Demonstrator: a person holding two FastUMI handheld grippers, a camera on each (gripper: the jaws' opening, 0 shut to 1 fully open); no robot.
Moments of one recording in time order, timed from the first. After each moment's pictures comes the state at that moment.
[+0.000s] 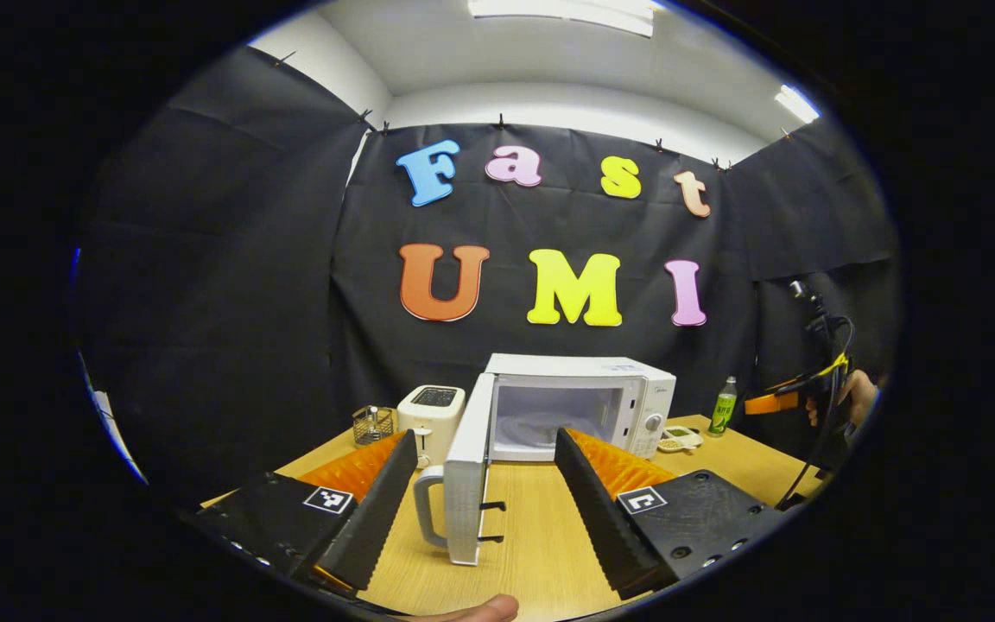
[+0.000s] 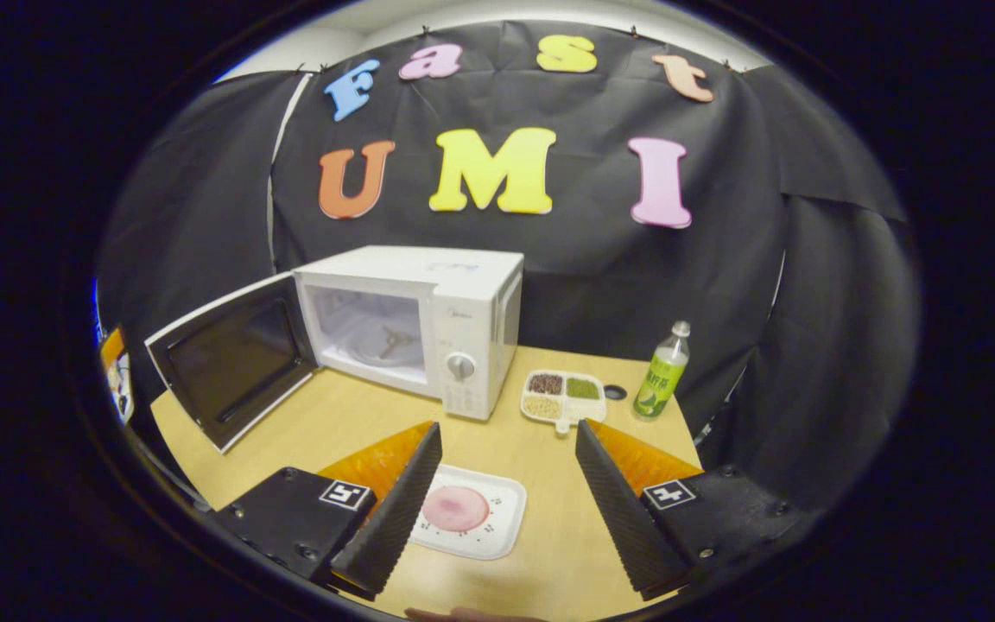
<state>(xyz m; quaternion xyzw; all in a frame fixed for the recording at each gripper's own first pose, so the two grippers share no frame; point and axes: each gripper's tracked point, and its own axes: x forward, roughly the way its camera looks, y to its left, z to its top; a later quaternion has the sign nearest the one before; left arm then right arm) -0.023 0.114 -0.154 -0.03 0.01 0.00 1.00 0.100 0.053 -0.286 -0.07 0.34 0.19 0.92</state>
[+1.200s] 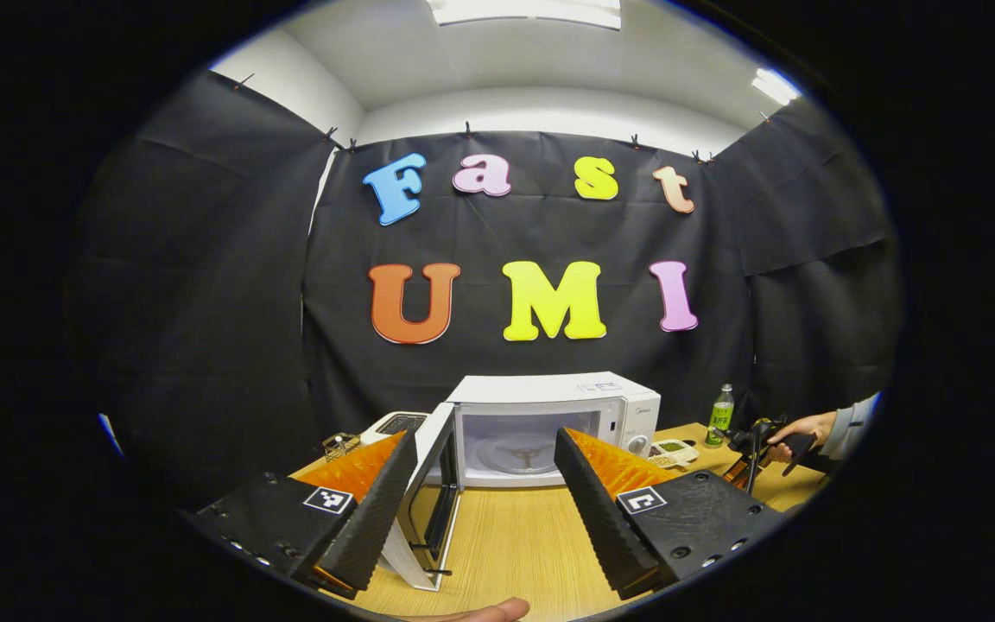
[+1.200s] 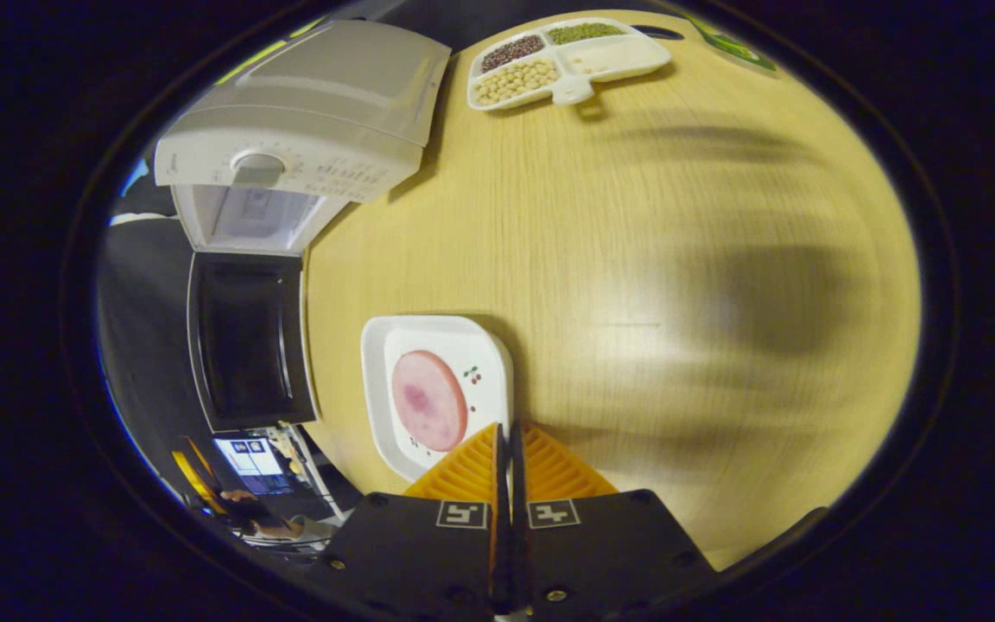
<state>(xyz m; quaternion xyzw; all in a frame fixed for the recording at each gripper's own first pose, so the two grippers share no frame) 0.015 0.058 -0.126 0.00 0.00 0.00 1.00 0.068 0.047 -0.481 0.20 0.74 0.24 0.59</state>
